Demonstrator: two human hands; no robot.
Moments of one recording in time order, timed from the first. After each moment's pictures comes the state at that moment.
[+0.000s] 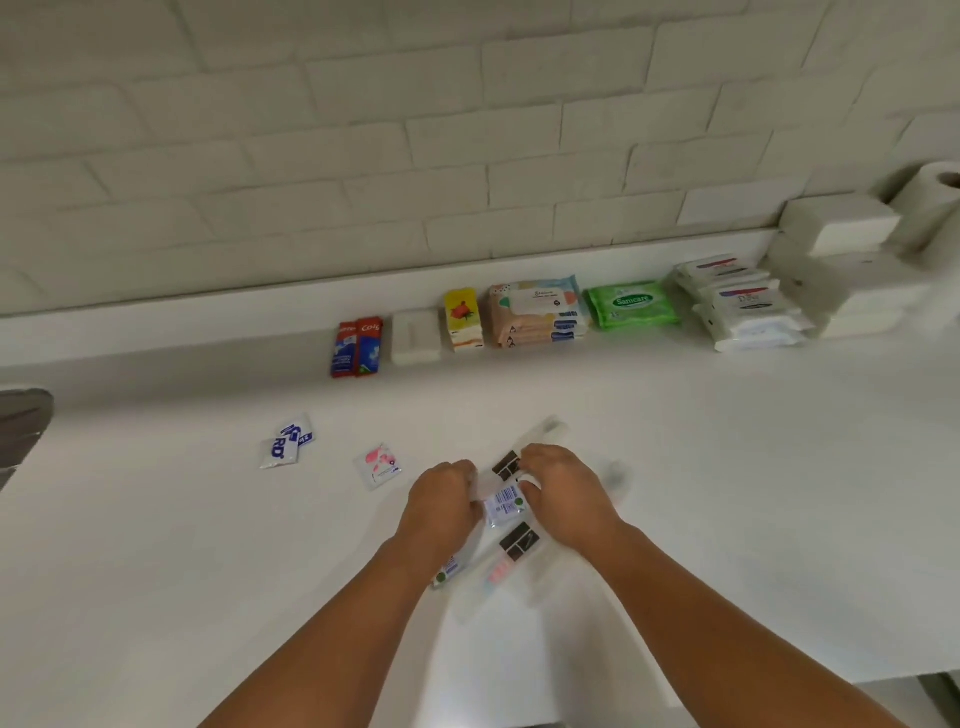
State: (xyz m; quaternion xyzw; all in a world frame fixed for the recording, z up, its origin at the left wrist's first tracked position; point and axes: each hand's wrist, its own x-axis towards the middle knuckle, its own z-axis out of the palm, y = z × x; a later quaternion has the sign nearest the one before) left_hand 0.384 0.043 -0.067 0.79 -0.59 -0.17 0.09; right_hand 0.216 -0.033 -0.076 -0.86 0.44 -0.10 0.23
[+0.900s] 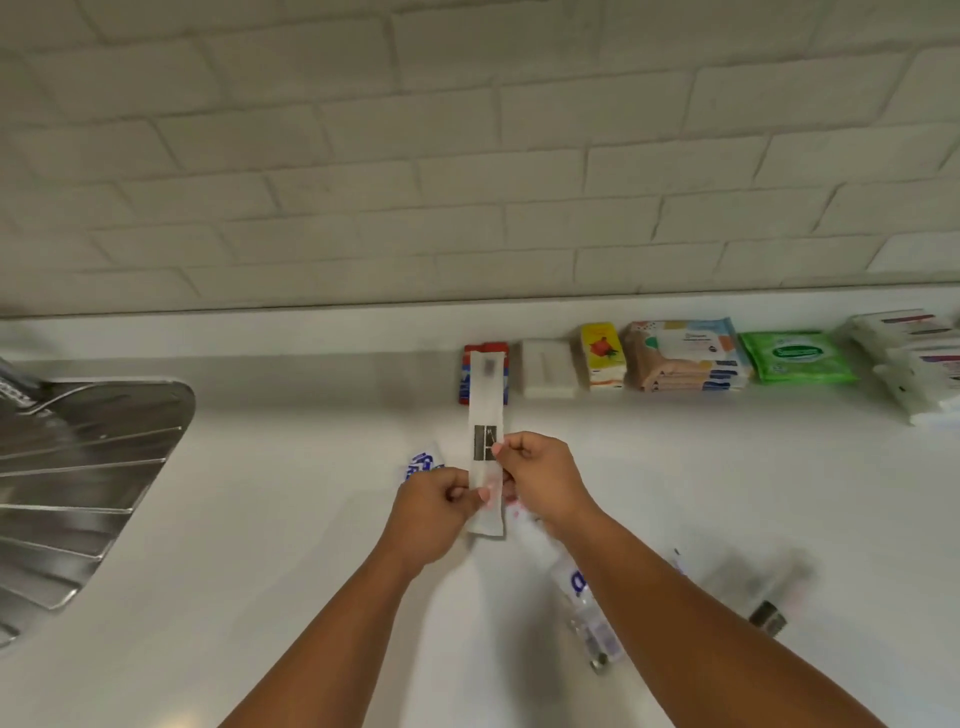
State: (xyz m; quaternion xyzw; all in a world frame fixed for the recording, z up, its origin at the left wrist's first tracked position) left_hand 0.565 0.087 -0.036 0.78 -0.40 -0.31 0.37; right_hand 0.441 -0.018 -0.029 -0.55 0.44 -0.25 0.67
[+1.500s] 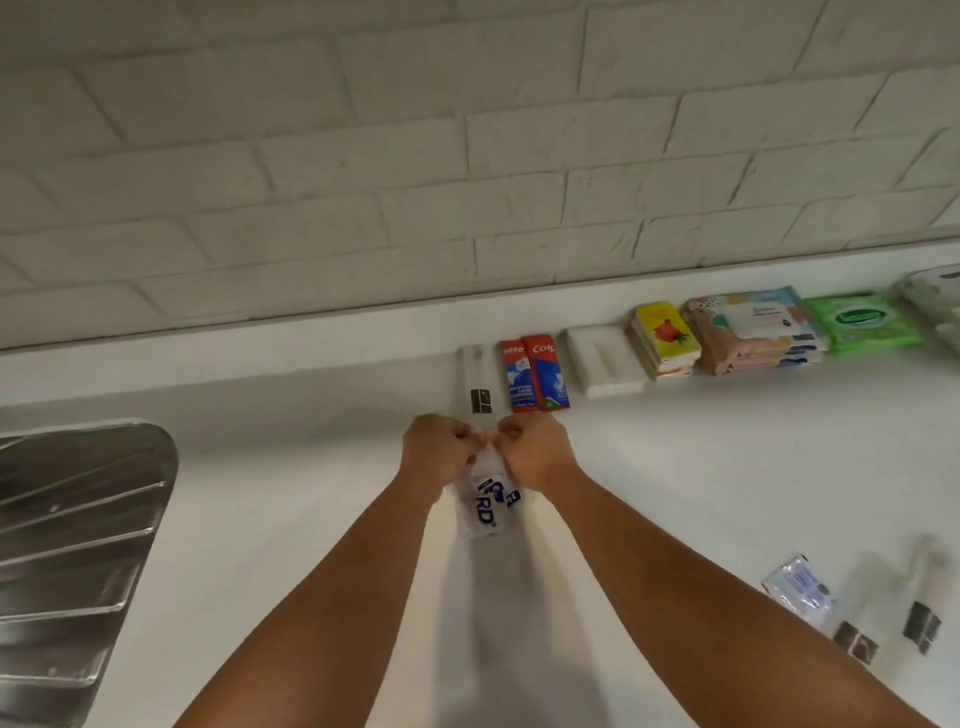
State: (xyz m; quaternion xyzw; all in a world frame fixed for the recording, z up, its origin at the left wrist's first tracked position) left_hand 0.719 0.000 -0.057 0.79 -0.35 -0.38 0.32; right_hand 0.586 -0.051 -0.064 -0.72 0.54 -0.13 0.41
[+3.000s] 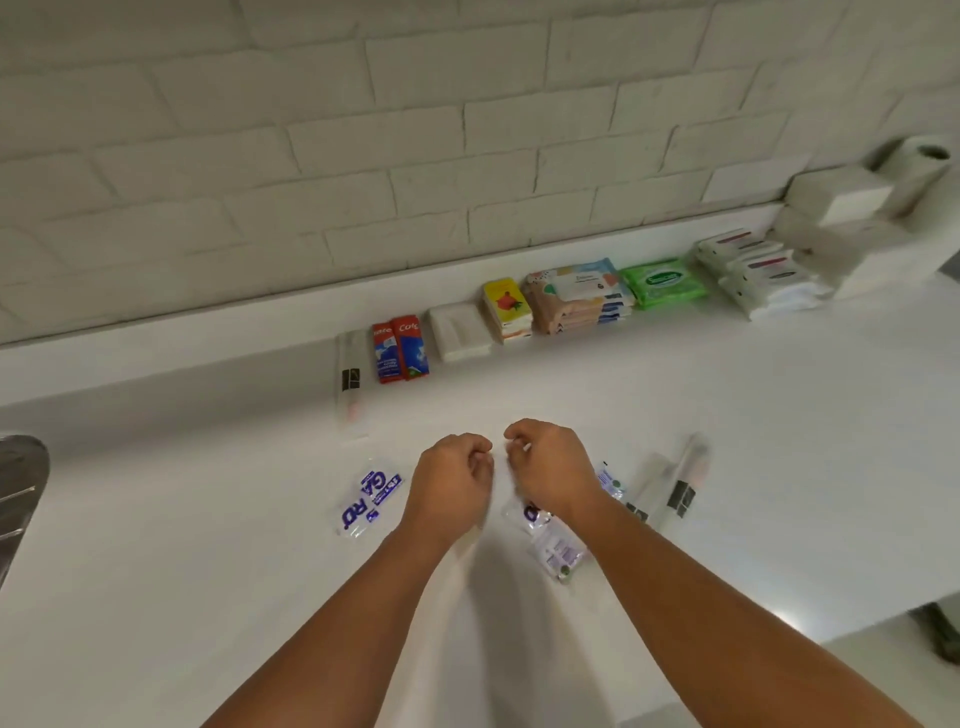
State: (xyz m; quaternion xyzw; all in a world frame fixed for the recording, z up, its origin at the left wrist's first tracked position) left_hand 0.517 0.068 -0.045 0.72 -0.58 -0.23 0.31; right_hand 0.377 0.012 -0.040 -0.74 0.57 -0.17 0.31
